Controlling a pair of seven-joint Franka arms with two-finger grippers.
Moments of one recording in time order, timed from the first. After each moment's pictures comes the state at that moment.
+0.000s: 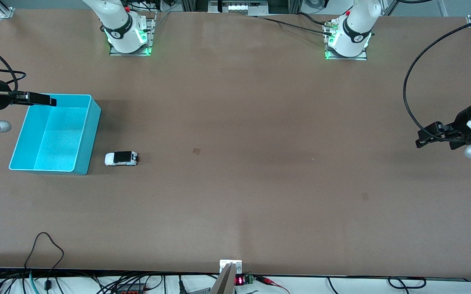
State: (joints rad) left arm 0.08 0.19 -0.04 -1.52 -0.05 1.77 0.02; right arm -0.06 0.17 -0.07 -1.59 0.11 1.41 -0.07
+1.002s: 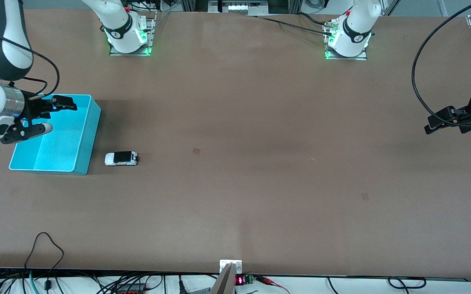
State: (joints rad) left arm 0.07 0.16 -0.03 -1.46 -0.05 1.65 -0.02; right arm 0.00 0.14 -0.04 -1.80 0.03 1.65 -0.39
